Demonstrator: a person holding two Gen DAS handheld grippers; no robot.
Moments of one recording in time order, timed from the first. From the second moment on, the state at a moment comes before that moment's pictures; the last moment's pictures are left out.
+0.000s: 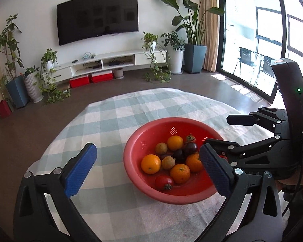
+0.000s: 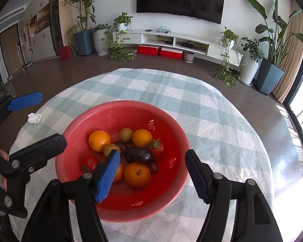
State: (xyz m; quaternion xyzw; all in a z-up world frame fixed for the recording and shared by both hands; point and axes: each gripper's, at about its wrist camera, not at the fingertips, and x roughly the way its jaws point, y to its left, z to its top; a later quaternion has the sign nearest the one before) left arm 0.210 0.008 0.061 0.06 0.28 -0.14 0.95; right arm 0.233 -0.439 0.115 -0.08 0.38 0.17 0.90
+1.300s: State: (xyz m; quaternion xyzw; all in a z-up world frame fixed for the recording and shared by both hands) left arm 0.014 0.013 0.092 0.01 0.26 0.04 0.97; right arm 0.022 -0.484 0.169 0.02 0.19 0.06 0.98
